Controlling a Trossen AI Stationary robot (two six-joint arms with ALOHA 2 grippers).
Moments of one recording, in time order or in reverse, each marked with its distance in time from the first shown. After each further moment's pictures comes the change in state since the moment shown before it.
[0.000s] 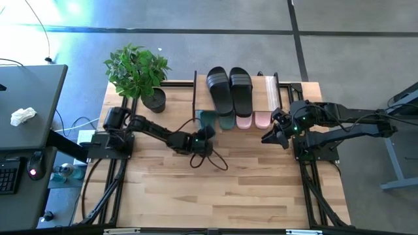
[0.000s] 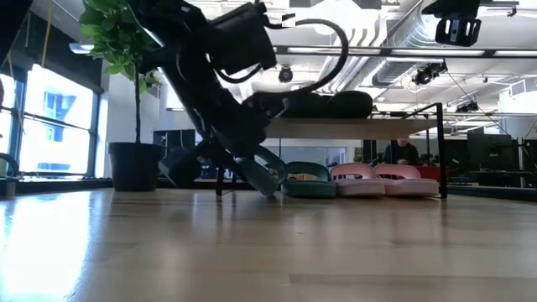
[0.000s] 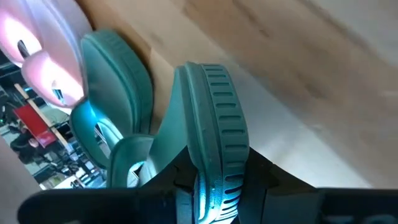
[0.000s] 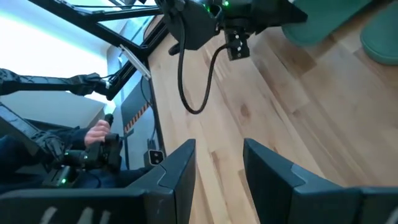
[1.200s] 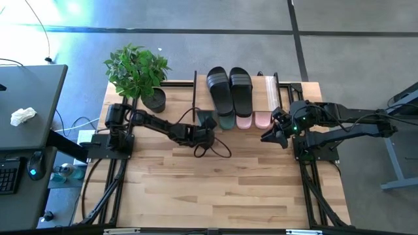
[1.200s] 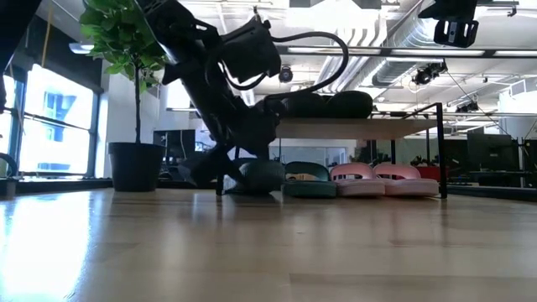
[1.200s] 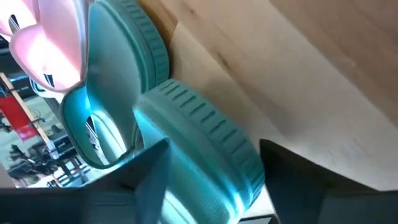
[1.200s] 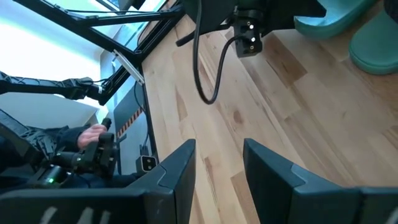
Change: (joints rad) left arm 0.106 0.000 0.000 0.099 0.106 0.038; right arm 0.000 0.000 0.000 -0.001 0.041 -0.016
